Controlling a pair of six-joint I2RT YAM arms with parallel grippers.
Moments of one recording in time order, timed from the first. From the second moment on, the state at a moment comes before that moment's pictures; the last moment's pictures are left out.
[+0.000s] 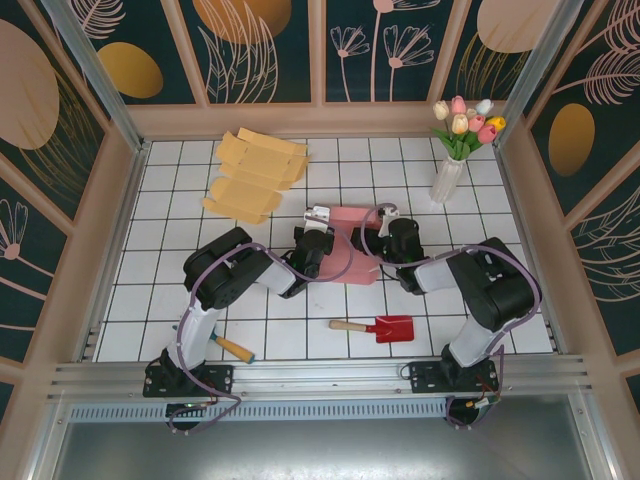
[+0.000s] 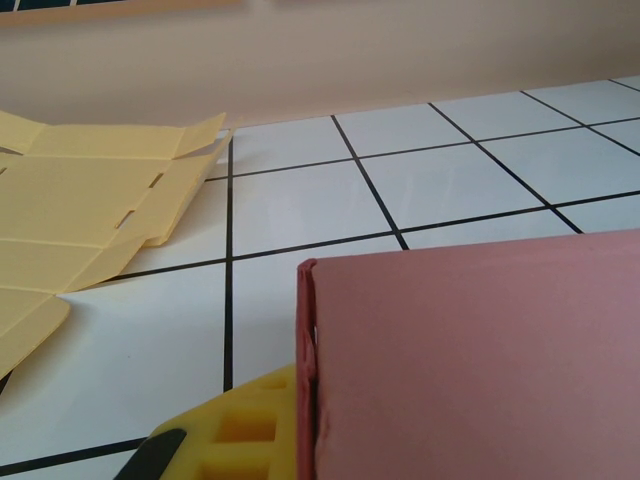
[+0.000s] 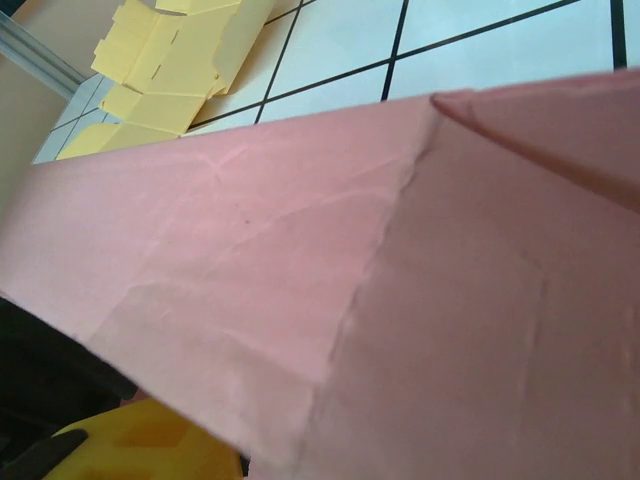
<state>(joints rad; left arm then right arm) -0.84 2.15 0.91 1.00 -0.66 -0.12 0.47 1.68 0.50 0.74 -0.17 0.54</state>
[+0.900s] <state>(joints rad) -0.84 2.15 0.91 1.00 -0.65 -0.14 0.51 1.10 0.70 -0.08 0.25 0.38</state>
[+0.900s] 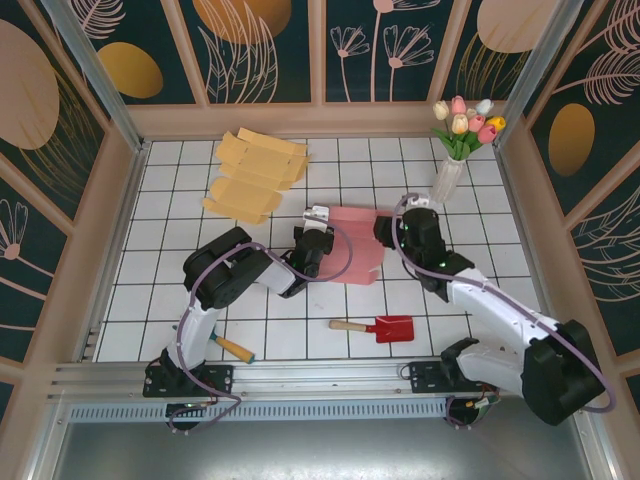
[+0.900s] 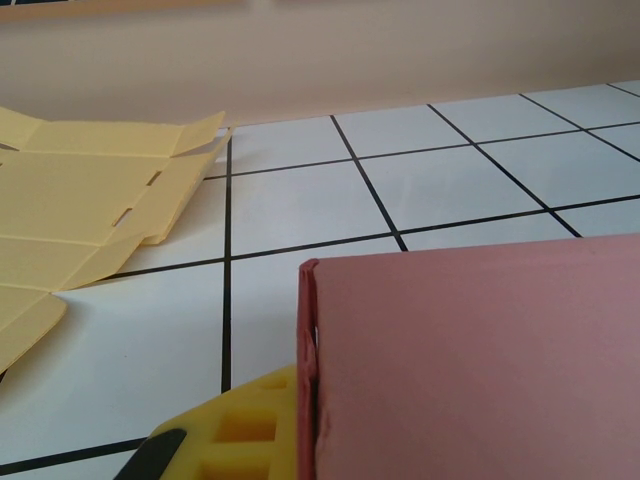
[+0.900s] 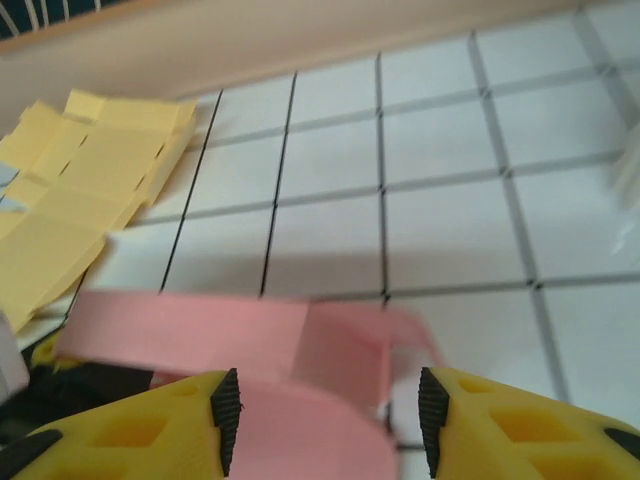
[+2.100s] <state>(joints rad) -0.83 2.15 0.91 0.99 -0.63 -0.14 0.08 1.57 0.86 -0.16 -0.34 -1.15</state>
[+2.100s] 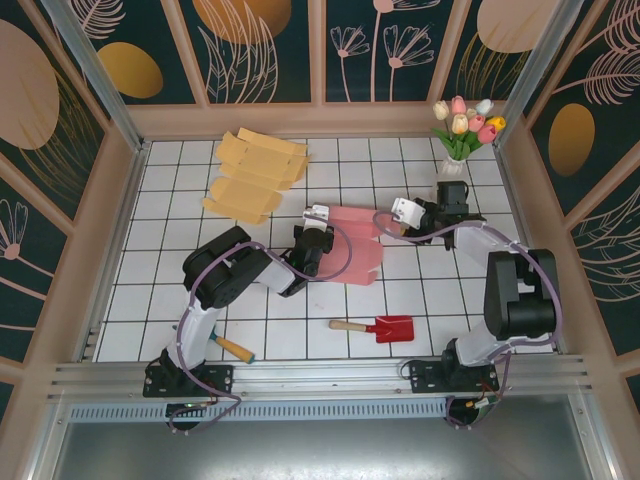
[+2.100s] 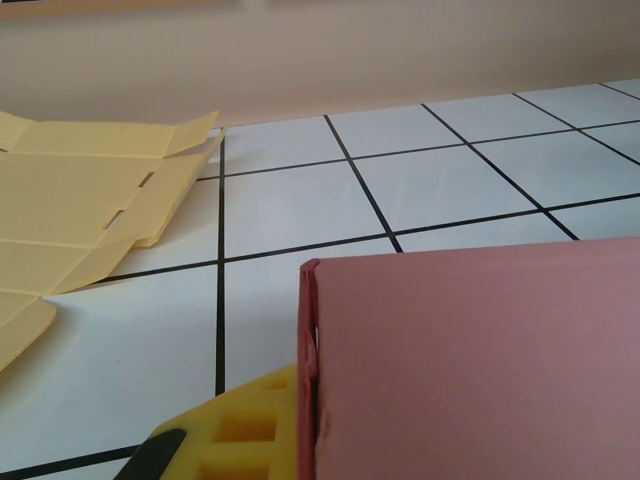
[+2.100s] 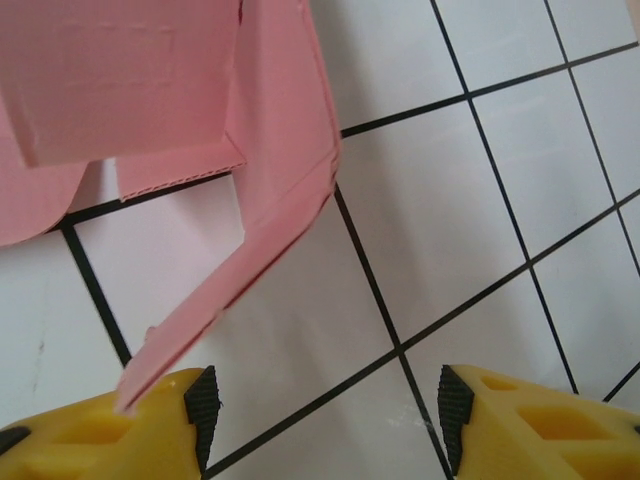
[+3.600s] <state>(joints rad) -0.83 2.15 0.92 0.99 -0.63 -0.14 0.14 1.66 0.99 -0.23 -0.38 -1.24</state>
